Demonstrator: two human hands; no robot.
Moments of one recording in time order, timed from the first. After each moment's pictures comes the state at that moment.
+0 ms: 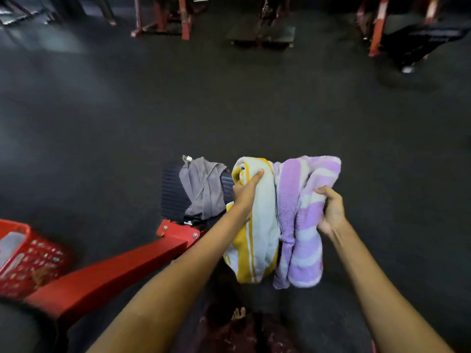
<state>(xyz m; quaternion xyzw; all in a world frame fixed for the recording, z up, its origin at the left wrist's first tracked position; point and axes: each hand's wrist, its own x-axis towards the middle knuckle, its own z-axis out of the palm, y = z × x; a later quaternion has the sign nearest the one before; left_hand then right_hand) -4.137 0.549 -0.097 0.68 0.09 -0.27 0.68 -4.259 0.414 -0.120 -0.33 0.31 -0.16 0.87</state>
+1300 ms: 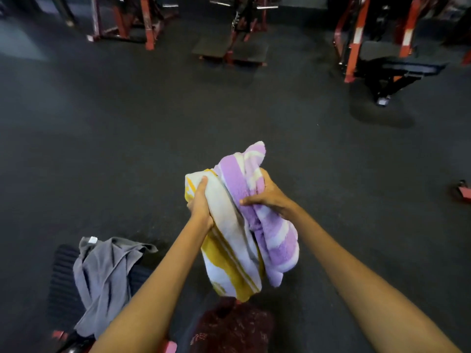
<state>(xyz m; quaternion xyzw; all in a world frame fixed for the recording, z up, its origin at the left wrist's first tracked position) -3.864 0.095 -0.100 0.58 0.27 -0.24 0.73 -3.939 -0.055 -0.092 -0.75 0.20 0.01 0.63</state>
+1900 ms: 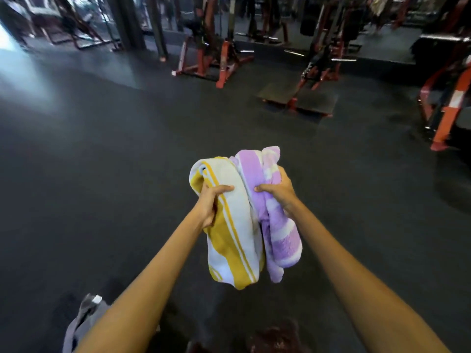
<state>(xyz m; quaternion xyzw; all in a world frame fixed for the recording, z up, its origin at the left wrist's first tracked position) -3.547 0.010 -0.048 0.56 0.07 -0.23 0.79 -3.578 -0.172 -0.048 -0.71 0.16 -0.07 0.68</state>
